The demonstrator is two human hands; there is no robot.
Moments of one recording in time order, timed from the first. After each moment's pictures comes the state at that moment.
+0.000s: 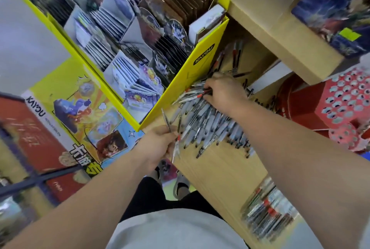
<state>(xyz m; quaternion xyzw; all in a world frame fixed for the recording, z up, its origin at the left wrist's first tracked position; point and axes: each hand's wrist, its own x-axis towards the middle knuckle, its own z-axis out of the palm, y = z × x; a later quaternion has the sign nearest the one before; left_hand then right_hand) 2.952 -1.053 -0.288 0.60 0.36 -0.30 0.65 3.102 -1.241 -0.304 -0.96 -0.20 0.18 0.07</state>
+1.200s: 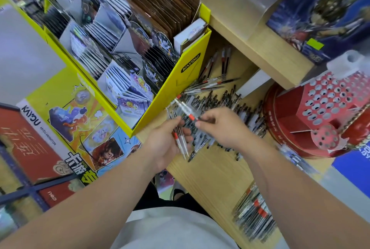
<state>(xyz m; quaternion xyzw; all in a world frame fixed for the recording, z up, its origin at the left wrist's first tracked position) 2.976 -1.088 -0.283 0.45 0.37 -0.27 0.77 3.027 -1.260 -0.248 -0.86 -0.04 0.35 0.36</state>
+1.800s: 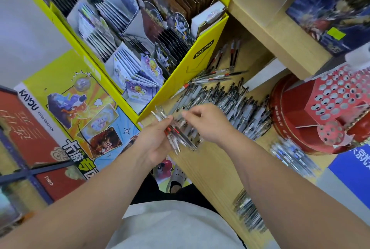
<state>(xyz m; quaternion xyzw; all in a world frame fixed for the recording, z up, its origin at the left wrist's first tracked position) 2.950 -1.067 -0.295 0.37 0.42 -0.22 0.80 3.008 -1.218 -0.266 -0.86 -0.02 0.34 0.38</state>
